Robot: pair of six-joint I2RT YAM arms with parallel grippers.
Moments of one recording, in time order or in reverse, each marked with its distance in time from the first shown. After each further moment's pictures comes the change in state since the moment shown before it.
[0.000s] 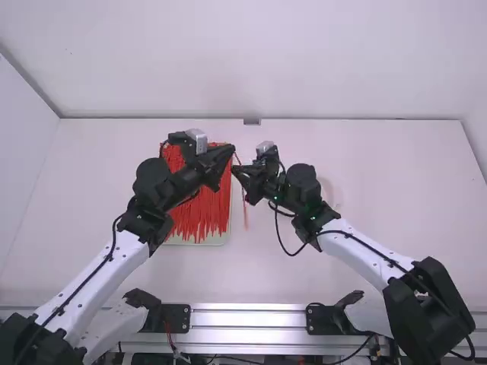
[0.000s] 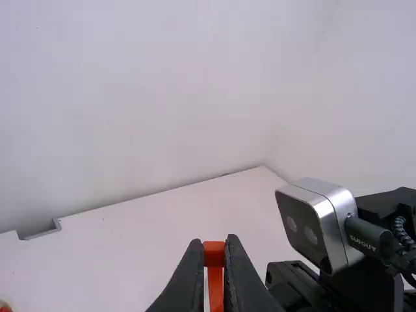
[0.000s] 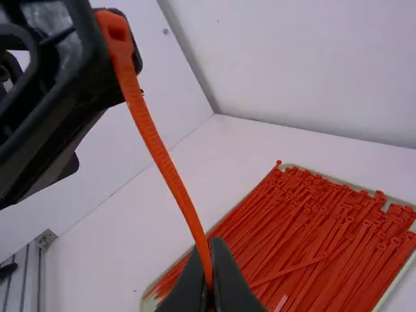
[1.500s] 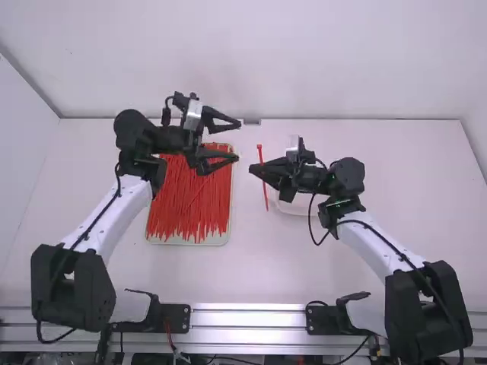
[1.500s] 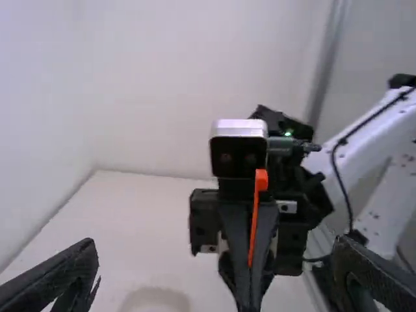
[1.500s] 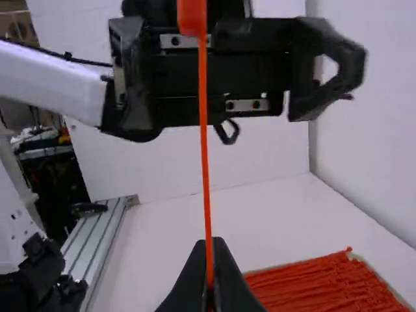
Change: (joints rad) left arm 0.206 0.402 0.385 0.406 1.049 -0.146; right arm -0.281 0.000 0.000 0.427 -0.700 0.003
